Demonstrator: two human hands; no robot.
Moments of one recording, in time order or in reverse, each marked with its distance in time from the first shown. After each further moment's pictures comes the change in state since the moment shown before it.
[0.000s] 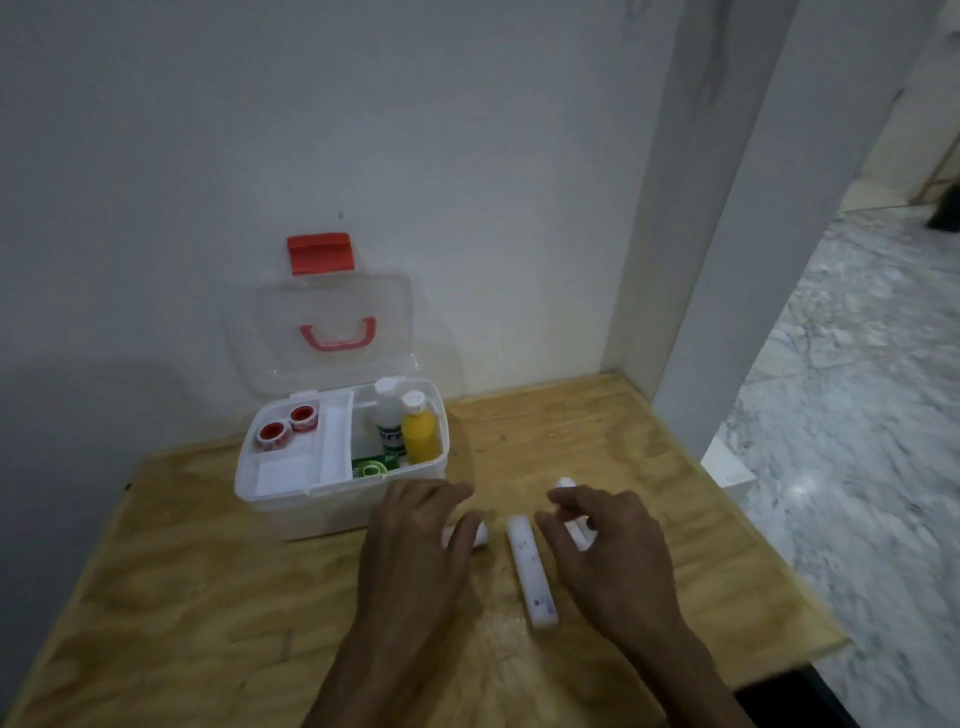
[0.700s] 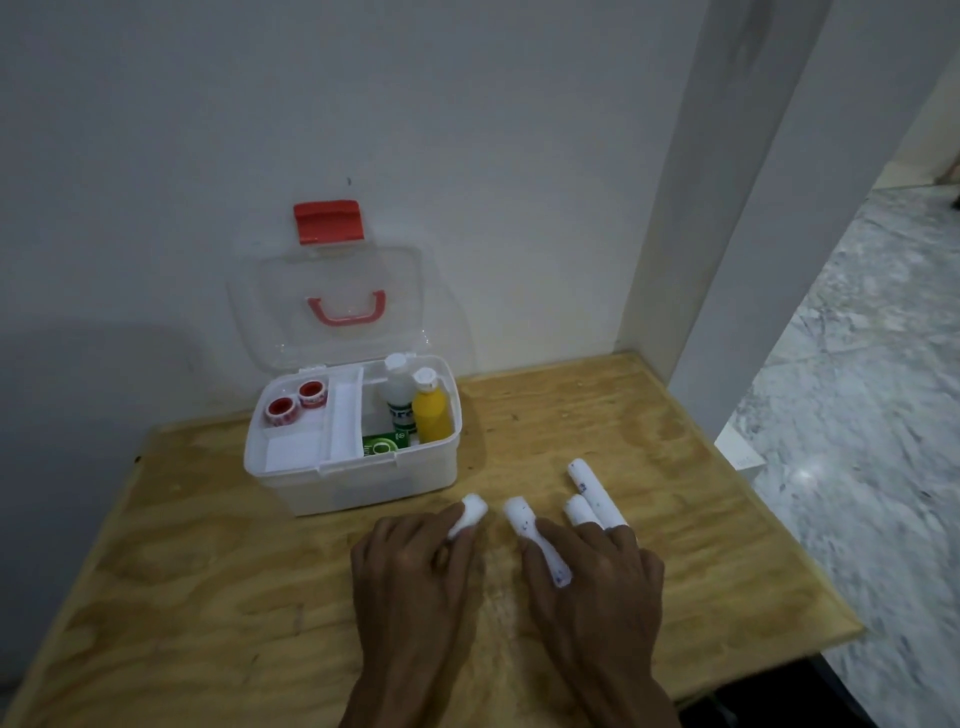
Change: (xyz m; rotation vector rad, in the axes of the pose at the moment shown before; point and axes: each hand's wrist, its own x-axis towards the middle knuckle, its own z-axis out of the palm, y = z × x) left_hand -0.034 0.000 0.009 0.019 0.098 -0.118; right_hand -0.042 -0.001 0.033 -0.252 0.231 -0.052
